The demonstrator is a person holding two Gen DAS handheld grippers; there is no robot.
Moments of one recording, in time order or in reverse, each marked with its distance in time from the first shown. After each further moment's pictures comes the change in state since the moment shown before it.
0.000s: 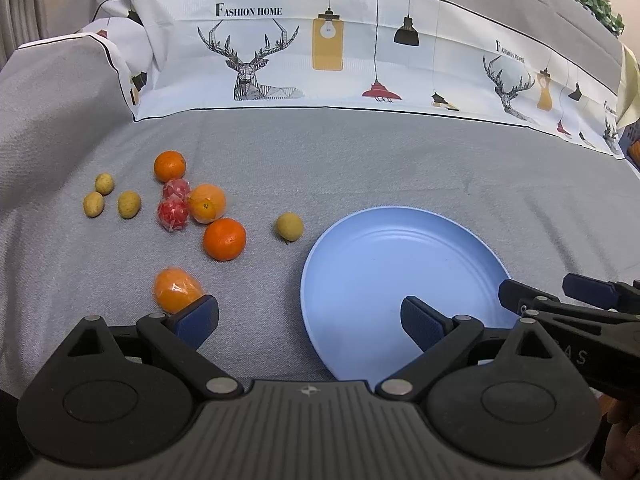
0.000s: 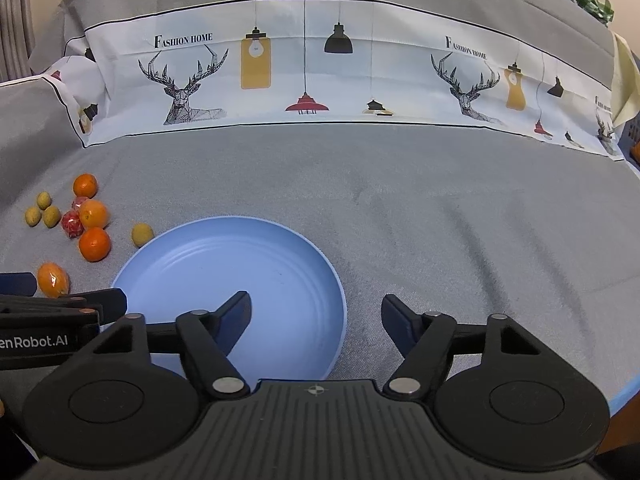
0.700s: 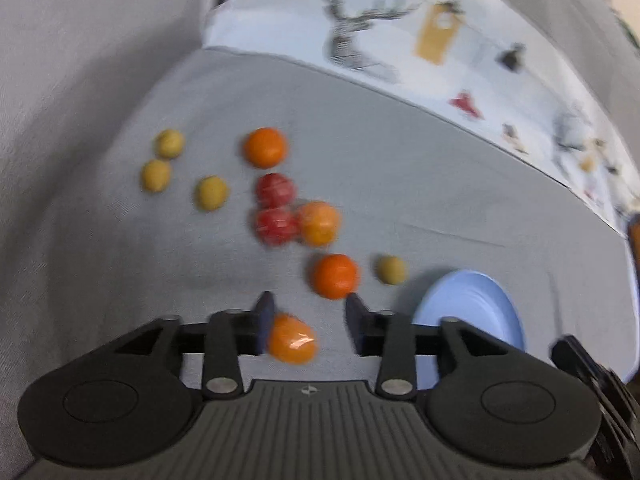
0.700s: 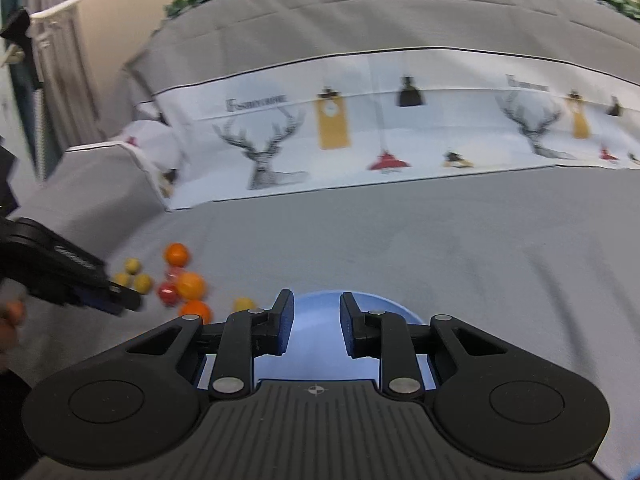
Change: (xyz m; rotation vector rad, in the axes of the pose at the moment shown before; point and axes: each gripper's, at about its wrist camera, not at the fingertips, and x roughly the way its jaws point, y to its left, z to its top) left arm 0.045 0.145 0.087 -0.308 0.301 -0.085; right arm -0.013 0.027 0.042 0.021 -0.132 0.293
